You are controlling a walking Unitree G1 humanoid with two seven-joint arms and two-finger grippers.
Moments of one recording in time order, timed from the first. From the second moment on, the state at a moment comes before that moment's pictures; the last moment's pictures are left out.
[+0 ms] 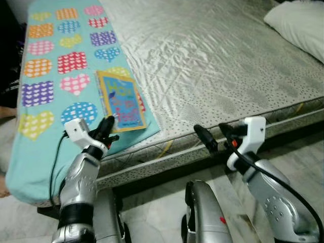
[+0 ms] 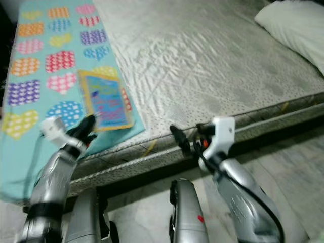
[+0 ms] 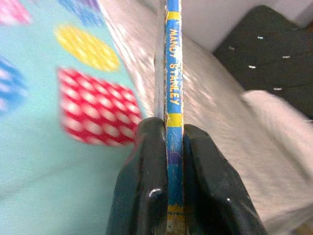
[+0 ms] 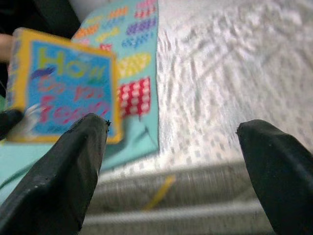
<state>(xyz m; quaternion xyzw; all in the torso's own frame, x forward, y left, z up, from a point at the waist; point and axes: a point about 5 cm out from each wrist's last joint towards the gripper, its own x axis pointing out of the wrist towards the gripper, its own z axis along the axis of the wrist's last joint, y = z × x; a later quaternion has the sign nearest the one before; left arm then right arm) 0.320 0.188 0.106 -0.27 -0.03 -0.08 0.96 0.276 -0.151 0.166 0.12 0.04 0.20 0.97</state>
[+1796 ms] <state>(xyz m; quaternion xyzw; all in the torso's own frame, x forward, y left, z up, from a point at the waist) 0.276 0.182 0.116 -0.20 -0.02 -0.01 0.98 0.309 -0.165 0.164 0.12 -0.08 0.05 0.99</state>
